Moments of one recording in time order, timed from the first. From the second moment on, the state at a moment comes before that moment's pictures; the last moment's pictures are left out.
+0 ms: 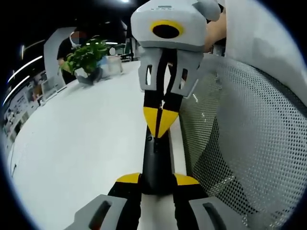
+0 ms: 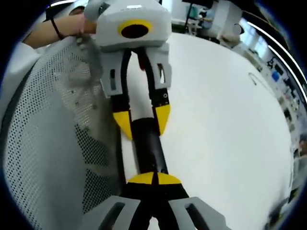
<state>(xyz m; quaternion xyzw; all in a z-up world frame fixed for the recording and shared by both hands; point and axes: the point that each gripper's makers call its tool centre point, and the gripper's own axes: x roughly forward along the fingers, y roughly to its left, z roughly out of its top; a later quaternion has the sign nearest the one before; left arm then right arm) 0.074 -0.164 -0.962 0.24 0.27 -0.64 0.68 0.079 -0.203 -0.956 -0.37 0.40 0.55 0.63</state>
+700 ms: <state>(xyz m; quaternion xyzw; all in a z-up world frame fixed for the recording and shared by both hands) 0.073 -0.162 -0.962 0.23 0.26 -0.64 0.68 0.088 -0.203 -0.958 -0.27 0.49 0.56 0.61</state>
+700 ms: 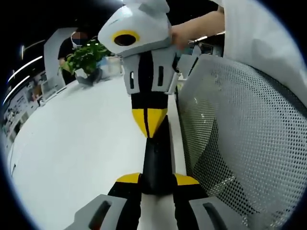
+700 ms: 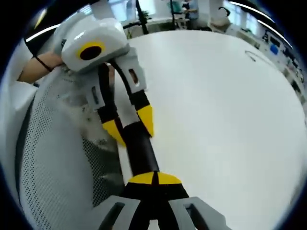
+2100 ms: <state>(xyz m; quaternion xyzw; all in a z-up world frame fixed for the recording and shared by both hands) 0.074 -0.163 -0.961 0.23 0.26 -0.64 0.69 0.073 -0.189 -0.955 -0.35 0.39 0.57 0.63</state>
